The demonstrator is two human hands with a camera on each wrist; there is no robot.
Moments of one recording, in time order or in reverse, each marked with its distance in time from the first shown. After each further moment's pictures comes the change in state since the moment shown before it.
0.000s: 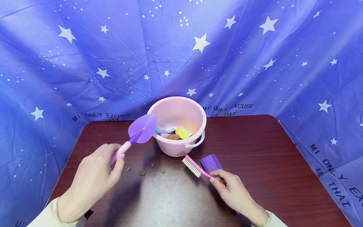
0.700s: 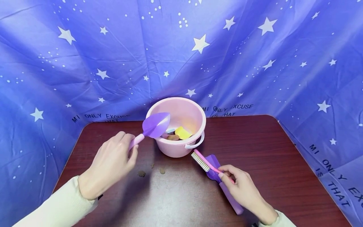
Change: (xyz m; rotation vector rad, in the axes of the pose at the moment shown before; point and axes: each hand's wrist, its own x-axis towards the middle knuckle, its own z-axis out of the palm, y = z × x) left_hand 0.036 0.009 0.019 0.027 -0.054 0.128; right_hand 0.004 0.005 -0.024 -0.054 0.083 0.019
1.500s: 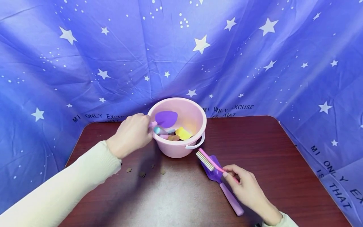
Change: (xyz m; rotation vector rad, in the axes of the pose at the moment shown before) left_hand 0.076 0.000 0.025 0.054 -0.270 -0.038; right_hand 0.000 0.011 -0.005 -0.029 0.020 0.005
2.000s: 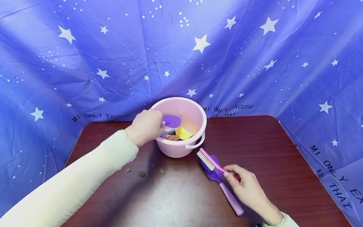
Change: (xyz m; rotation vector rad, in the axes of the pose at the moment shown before) left_hand 0.038 0.016 0.013 0.028 -0.218 -0.050; right_hand -0.001 0.001 -0.002 -0.009 -0.008 0.024
